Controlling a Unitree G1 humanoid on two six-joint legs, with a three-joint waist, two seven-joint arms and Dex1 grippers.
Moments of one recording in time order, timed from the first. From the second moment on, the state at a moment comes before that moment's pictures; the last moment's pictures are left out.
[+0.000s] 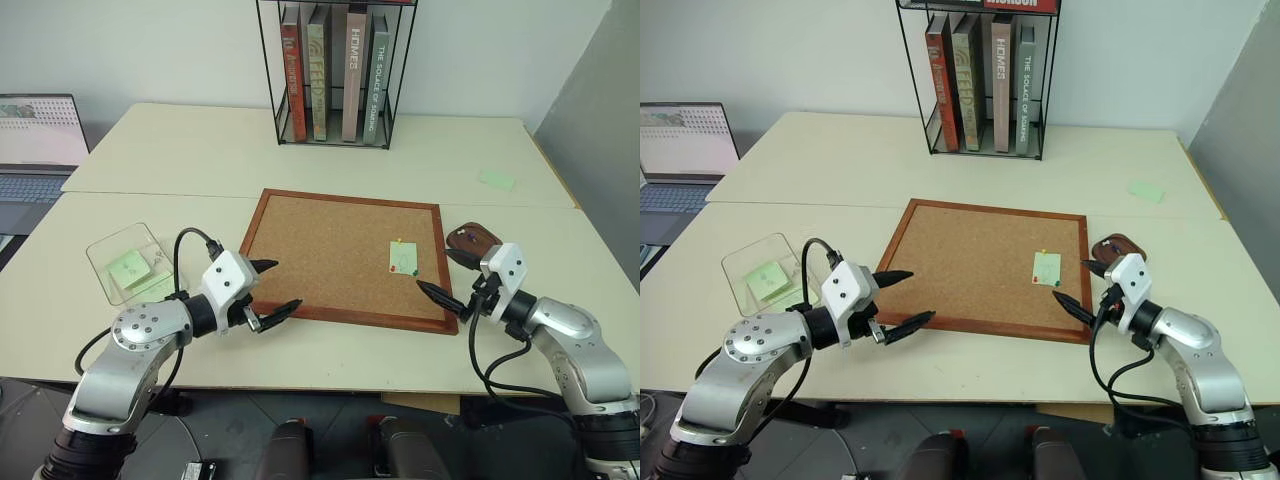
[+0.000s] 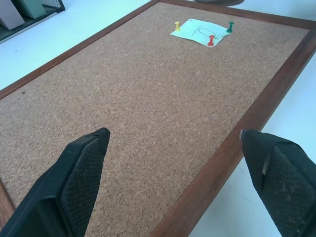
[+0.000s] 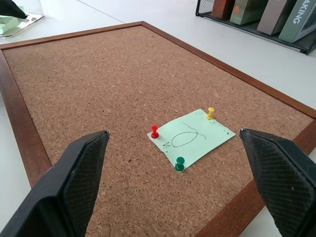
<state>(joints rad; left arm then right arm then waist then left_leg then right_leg) -0.08 0.68 0.04 -0.39 -0.31 0.41 -0.80 -0.13 -0.55 -0.05 -0.17 0.34 0.25 0.76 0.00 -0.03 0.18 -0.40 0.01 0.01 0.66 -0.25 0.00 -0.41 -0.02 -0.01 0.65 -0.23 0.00</state>
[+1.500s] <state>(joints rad) -0.52 0.40 -0.24 0.17 -0.17 0.24 -0.84 -0.16 -0.53 -0.05 -0.22 0.41 0.35 0.70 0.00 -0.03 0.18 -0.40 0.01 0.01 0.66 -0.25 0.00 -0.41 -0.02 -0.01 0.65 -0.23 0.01</state>
